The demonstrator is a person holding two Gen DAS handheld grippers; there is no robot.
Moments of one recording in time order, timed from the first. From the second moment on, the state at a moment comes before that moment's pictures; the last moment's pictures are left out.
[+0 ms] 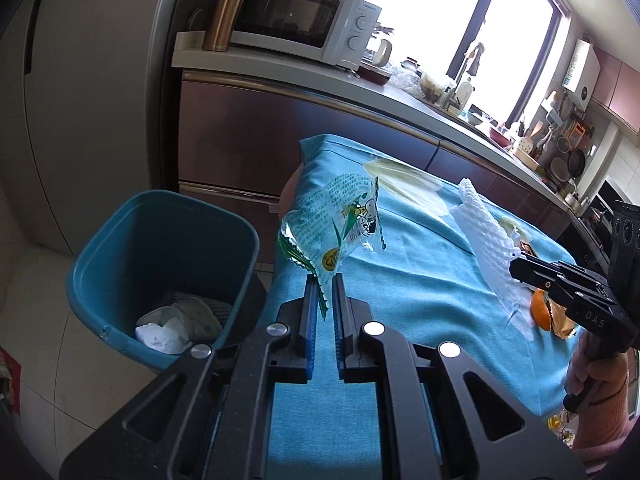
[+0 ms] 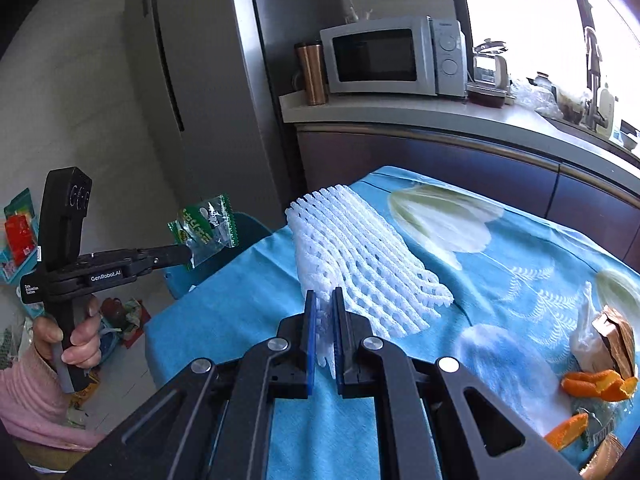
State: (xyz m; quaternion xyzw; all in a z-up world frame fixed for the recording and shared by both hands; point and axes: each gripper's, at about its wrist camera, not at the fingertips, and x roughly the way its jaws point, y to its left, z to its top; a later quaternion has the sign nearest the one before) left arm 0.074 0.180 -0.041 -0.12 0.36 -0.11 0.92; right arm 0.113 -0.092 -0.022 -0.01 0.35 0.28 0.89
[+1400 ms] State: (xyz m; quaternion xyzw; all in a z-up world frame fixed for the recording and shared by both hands) left arm 0.087 0.294 -0.084 -0.14 0.39 0.02 0.91; right arm 0.172 0.096 -0.037 -0.09 0.37 0.44 0.81
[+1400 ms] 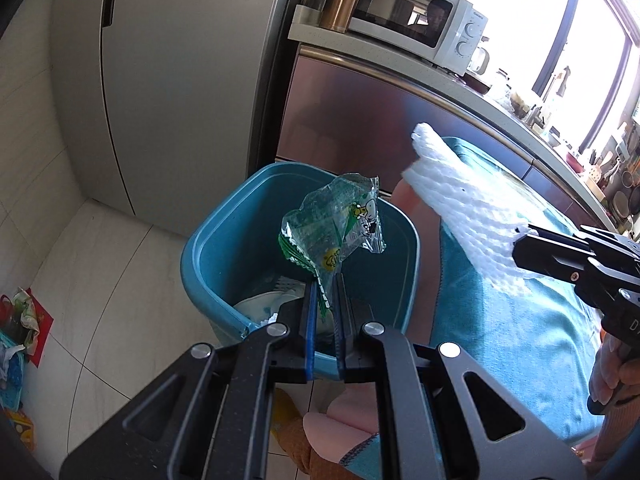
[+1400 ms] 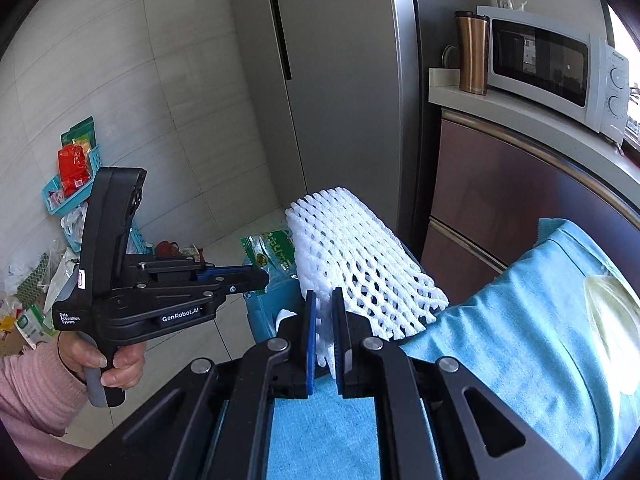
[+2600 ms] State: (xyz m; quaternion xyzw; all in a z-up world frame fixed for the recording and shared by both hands) left arm 0.148 0.312 -0.140 -0.19 0.45 0.05 0.87; right arm 0.234 0.165 -0.096 -0.04 0.48 0.43 0.76
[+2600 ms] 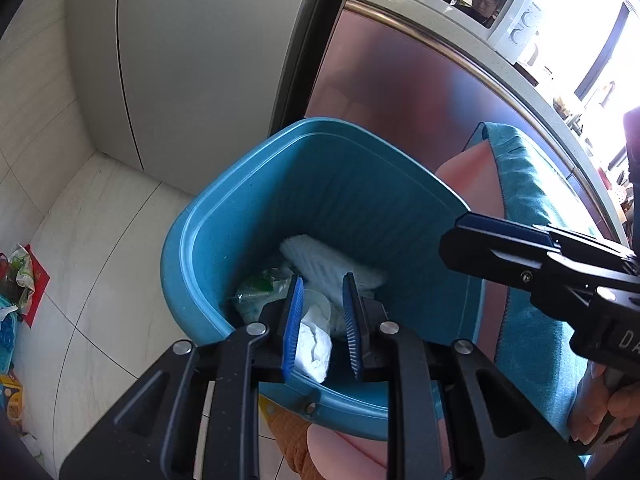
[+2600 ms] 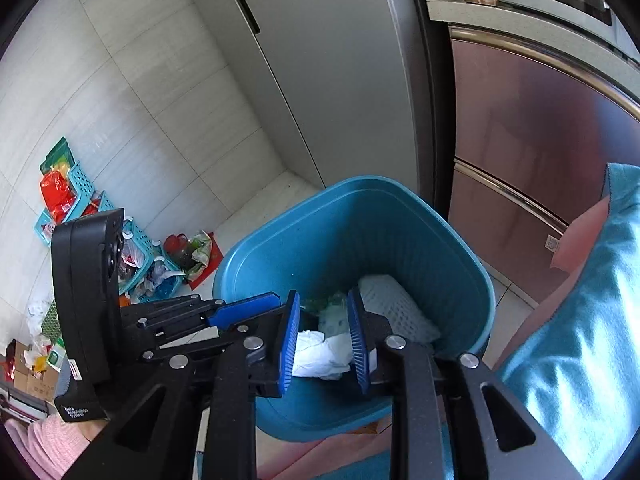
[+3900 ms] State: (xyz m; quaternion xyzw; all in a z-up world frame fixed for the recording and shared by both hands) left arm 0.068 0.013 -0.050 -0.01 0.35 -0.29 0.89; right arm 0.087 -0.189 -0.024 0.08 0.35 0.19 0.91
